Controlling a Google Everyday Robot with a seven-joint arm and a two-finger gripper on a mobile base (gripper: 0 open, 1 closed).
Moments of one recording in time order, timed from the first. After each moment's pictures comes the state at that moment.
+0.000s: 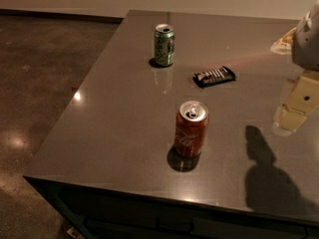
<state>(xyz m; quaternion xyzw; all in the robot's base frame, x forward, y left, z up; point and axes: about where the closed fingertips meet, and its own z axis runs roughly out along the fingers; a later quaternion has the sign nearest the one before) 0.438 -0.217 0.976 -0.60 0.78 -0.03 0.16</state>
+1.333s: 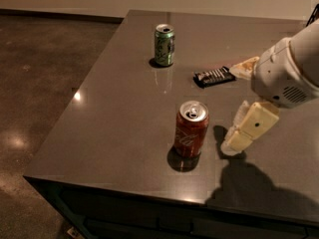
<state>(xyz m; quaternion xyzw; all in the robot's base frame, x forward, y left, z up) 0.432 -0.139 0.936 -0.60 0.75 0.09 0.26</state>
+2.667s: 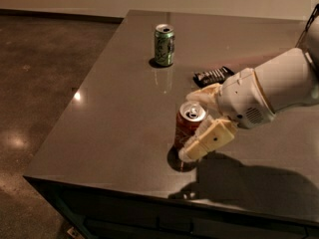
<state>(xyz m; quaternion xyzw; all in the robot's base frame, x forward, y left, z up) 0.418 -0.063 0.903 -0.58 0.70 0.27 0.31</state>
